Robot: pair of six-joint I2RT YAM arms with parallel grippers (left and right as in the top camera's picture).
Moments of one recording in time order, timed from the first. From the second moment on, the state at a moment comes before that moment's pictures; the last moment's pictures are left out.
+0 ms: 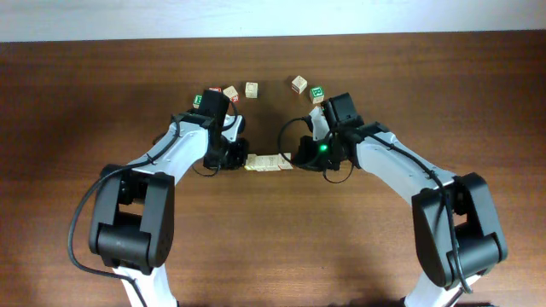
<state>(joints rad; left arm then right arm) -0.25 1.99 1.31 -0.69 0.32 -0.17 0.35 1.88 1.20 -0.48 -0.54 0.42</state>
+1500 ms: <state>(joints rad) -0.28 2.00 1.31 -0.77 0.18 -0.37 0.50 1.82 1.27 -0.38 -0.64 0.47</state>
